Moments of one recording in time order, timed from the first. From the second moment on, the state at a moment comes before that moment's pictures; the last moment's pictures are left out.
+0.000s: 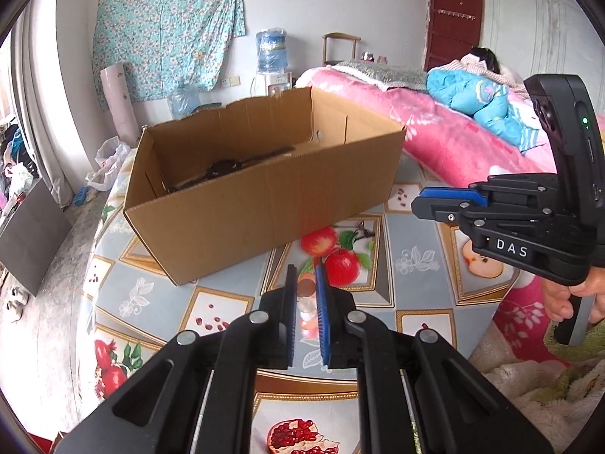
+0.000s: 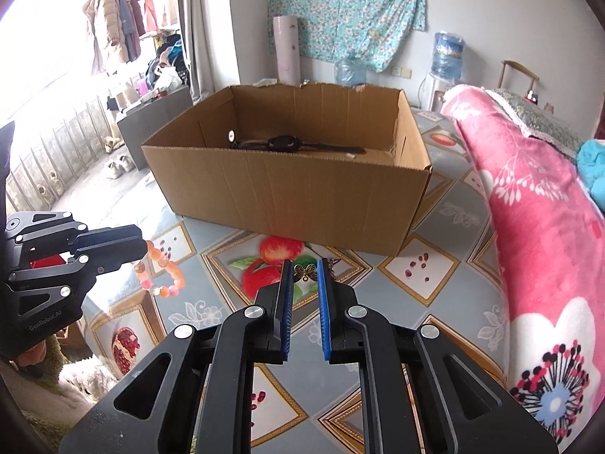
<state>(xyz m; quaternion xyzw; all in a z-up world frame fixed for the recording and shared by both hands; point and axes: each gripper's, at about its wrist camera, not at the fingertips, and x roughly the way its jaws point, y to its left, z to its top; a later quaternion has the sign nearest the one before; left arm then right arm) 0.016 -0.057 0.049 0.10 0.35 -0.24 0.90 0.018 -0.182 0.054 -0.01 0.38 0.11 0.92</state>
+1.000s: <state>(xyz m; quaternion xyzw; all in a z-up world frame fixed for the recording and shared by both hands) 0.067 -0.035 0.149 0.06 0.26 -0.29 0.92 0.071 -0.185 0.130 -0.02 0.27 0.15 0.95</state>
